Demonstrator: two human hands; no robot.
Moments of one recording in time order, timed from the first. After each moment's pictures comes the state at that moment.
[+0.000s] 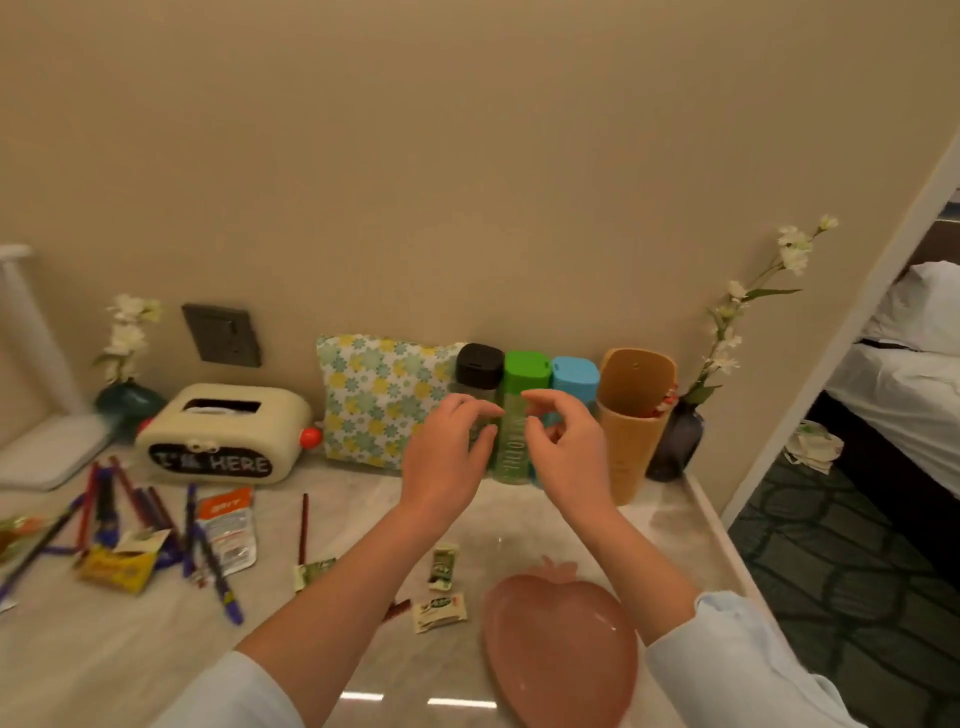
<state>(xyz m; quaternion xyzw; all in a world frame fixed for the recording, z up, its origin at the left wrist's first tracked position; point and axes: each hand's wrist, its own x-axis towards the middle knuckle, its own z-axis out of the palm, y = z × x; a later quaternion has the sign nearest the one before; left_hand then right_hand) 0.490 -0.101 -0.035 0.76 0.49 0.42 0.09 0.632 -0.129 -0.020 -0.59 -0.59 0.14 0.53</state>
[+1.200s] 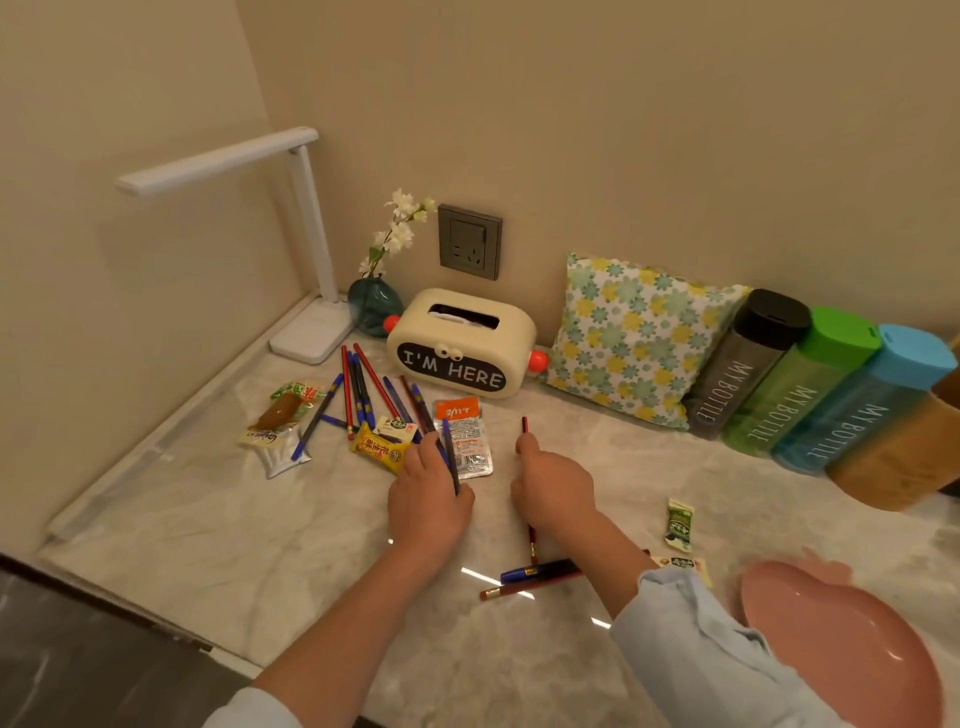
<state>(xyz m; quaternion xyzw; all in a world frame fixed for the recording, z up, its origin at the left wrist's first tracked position) 0.240 -0.152 -0.155 0.54 0.80 0.20 0.13 0.379 -0.109 -0.129 -0.64 -0.75 0.14 0.01</state>
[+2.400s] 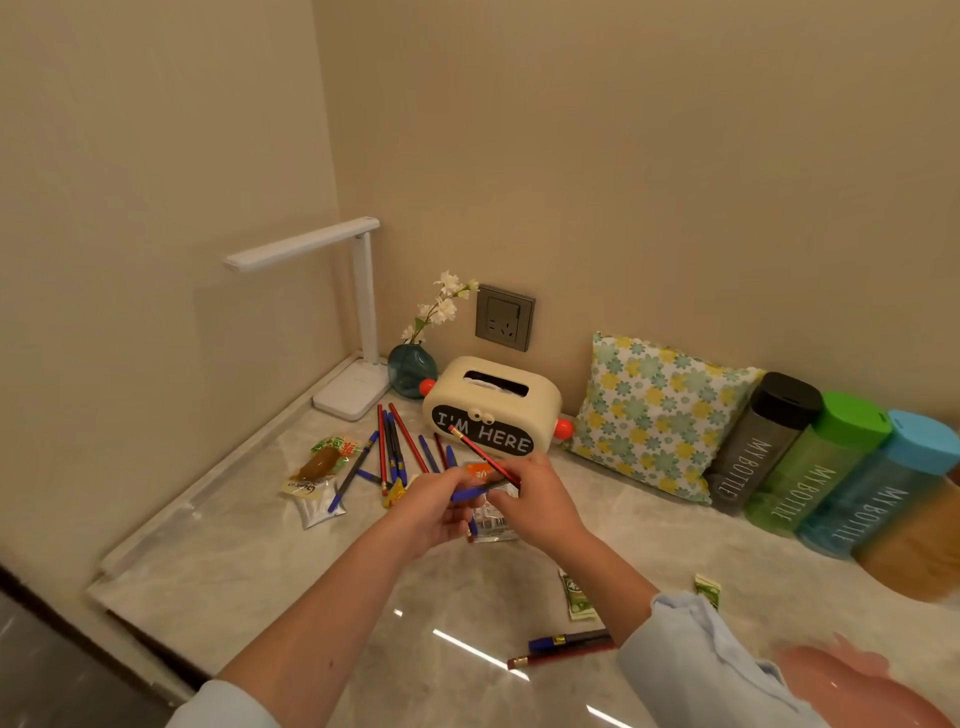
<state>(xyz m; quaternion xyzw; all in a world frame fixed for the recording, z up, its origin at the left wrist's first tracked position) 0.192 -0.129 -0.076 0.22 0.62 0.42 0.63 0.334 -0.090 -0.099 -0.52 -0.77 0.29 0.24</state>
